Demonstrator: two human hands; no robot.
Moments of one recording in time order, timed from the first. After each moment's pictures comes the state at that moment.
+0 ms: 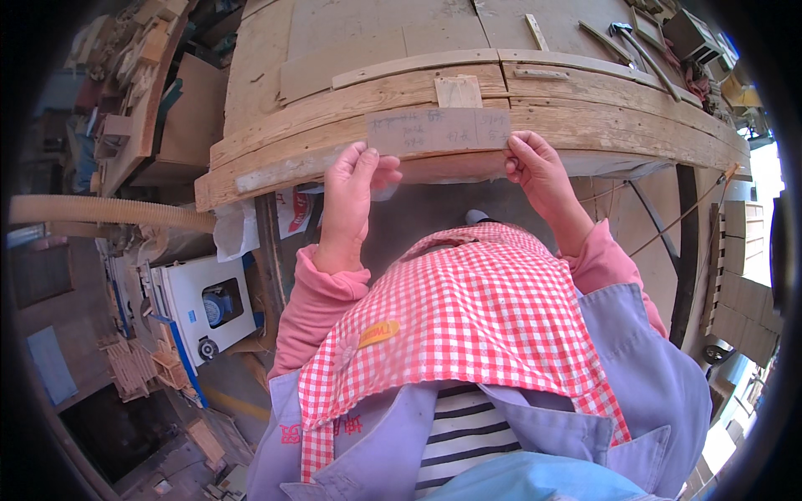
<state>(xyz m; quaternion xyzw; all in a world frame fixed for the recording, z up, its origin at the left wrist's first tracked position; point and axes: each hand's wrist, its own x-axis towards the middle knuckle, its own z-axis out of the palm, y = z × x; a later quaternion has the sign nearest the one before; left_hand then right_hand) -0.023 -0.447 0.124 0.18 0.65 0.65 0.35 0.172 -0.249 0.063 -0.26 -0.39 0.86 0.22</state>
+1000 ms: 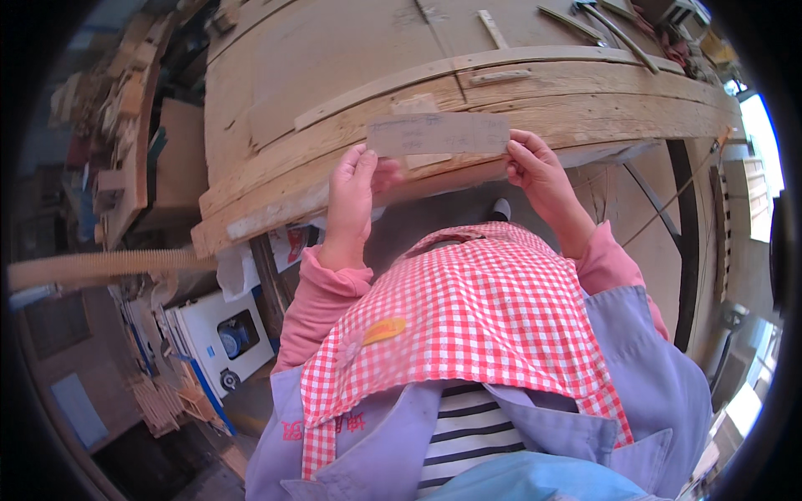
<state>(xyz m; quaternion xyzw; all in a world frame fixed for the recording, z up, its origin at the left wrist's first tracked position) -0.018 -0.366 0.107 0.18 0.63 0.63 0.41 0.205 -0.200 0.060 -0.29 -0.37 0.85 0.25</state>
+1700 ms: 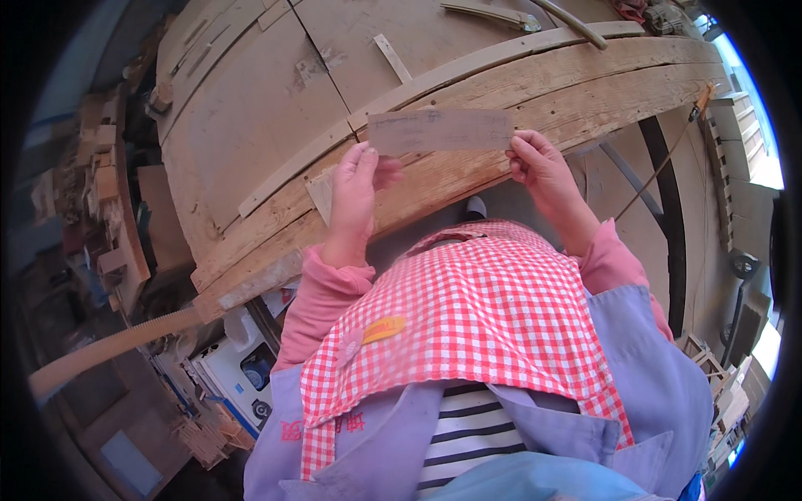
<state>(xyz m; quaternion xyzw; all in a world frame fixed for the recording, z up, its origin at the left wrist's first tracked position) 0.048 -0.177 0.087 0.22 0.64 0.56 0.48 0.303 -0.059 0.036 -0.36 -0.30 0.82 0.31</state>
